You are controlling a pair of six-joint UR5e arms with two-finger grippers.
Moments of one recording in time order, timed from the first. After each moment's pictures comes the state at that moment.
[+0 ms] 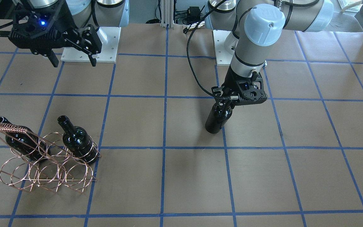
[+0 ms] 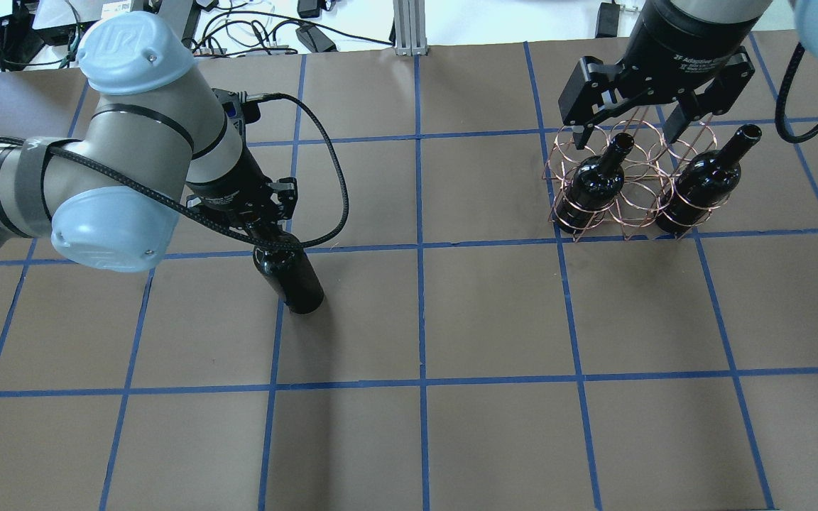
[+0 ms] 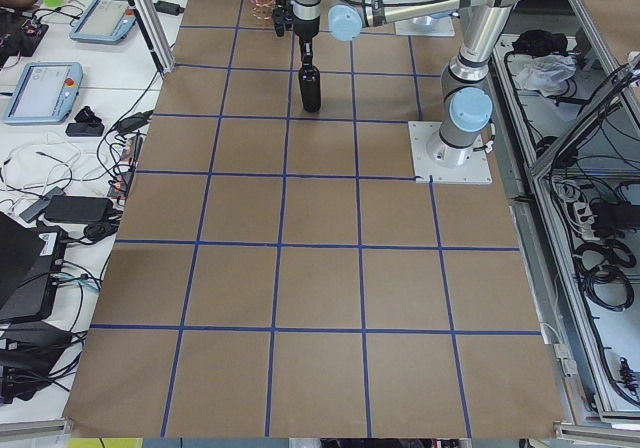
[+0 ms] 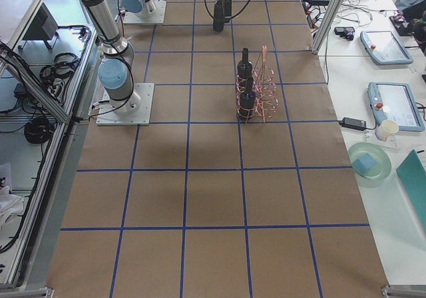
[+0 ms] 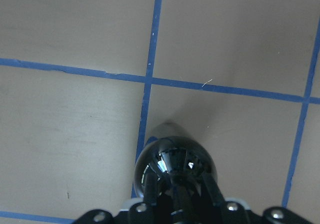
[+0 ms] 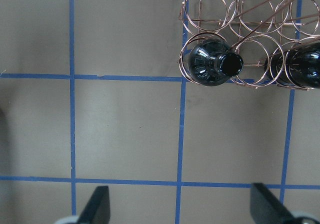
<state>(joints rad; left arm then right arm) -1.64 -1.61 -1.85 -1.23 1.56 -0.21 1.61 -1.60 1.48 -1.48 -1.55 0.00</state>
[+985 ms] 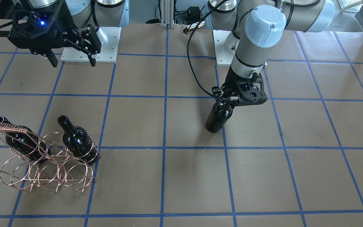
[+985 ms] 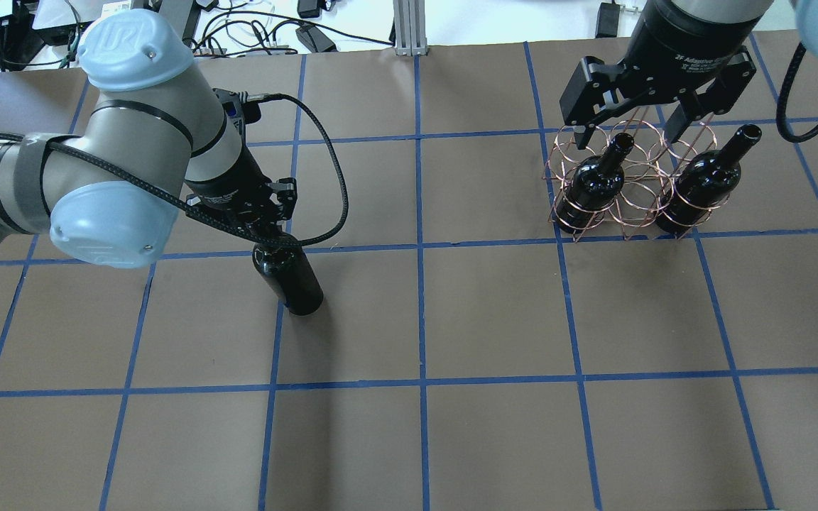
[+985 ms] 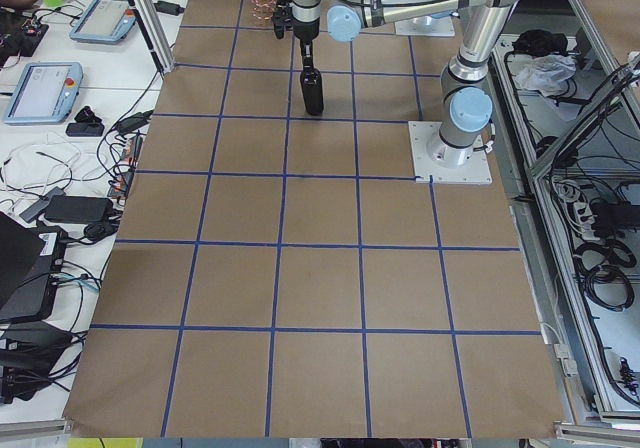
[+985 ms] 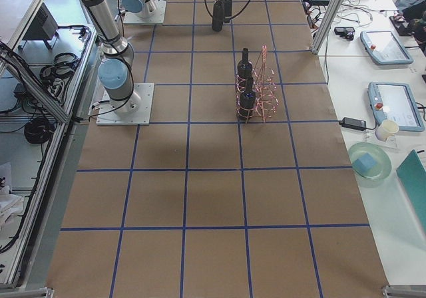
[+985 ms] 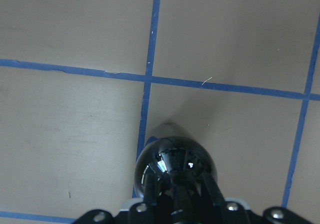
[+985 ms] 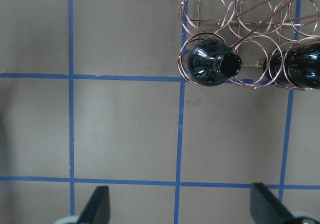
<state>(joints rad) -1.64 -1.61 -1.84 -1.24 1.56 -0.20 1.60 -1.60 1.48 -1.49 -1.56 0.00</state>
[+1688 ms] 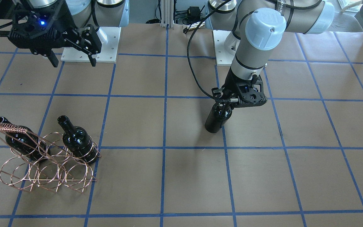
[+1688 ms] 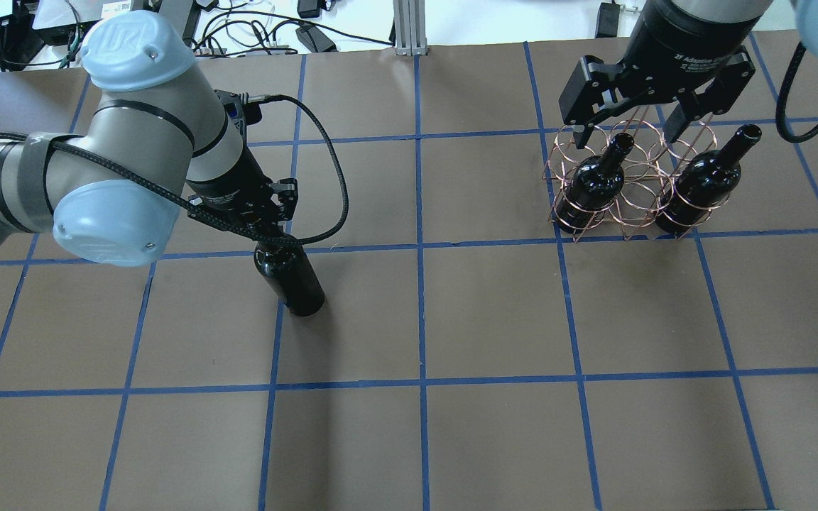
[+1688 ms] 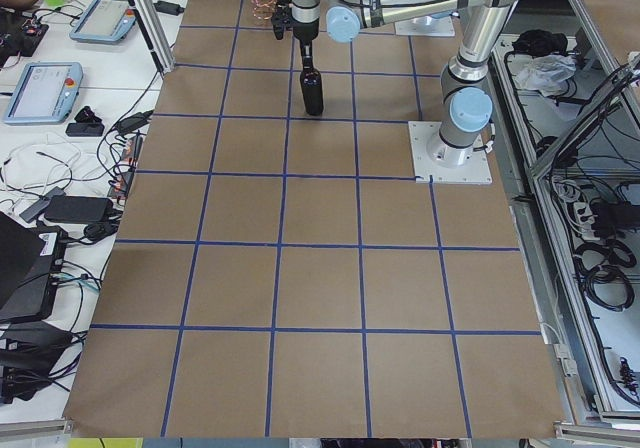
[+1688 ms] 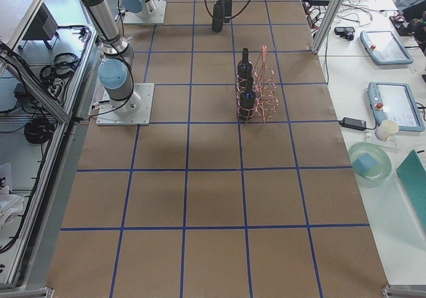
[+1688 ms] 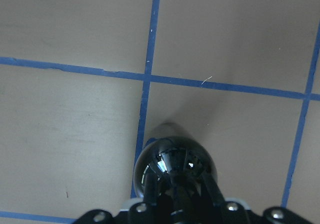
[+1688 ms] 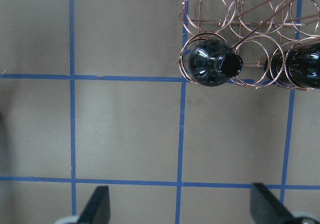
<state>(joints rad) -1.64 -1.62 -1.84 -1.24 1.55 -0.20 1.60 -1.60 1.48 -1.49 -1.55 0.00</state>
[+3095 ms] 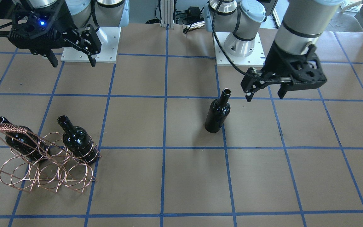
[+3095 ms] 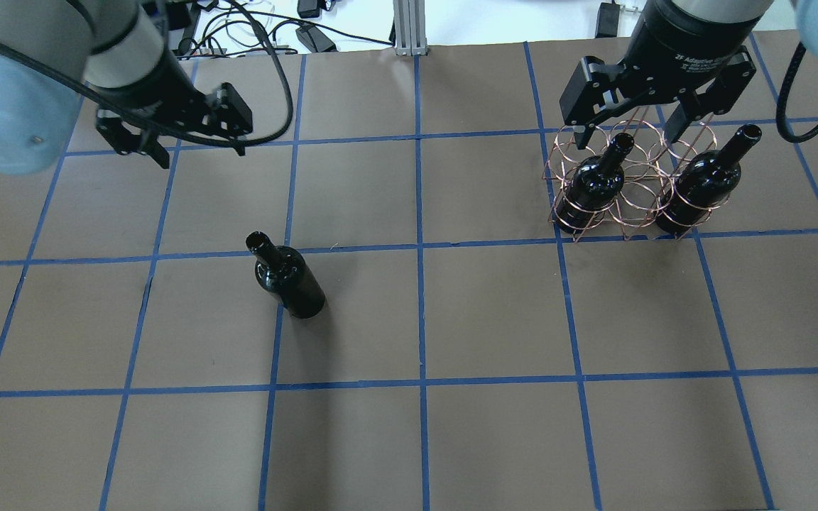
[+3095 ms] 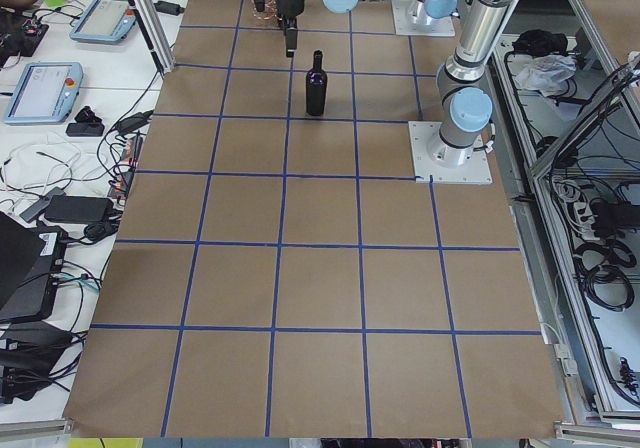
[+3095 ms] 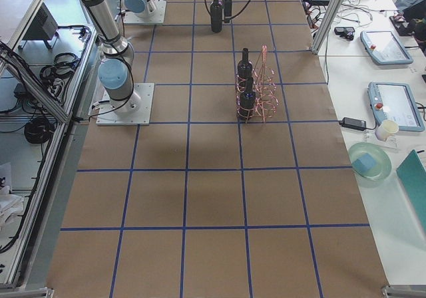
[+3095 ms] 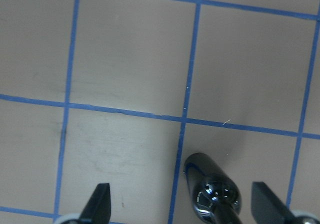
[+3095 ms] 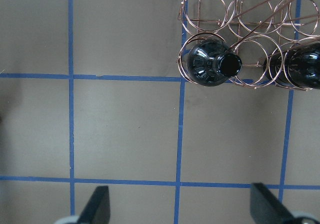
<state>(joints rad) -1.50 -1.60 -1.53 -1.48 1.58 -0.07 1.60 -1.60 1.48 -1.48 -1.55 0.00</state>
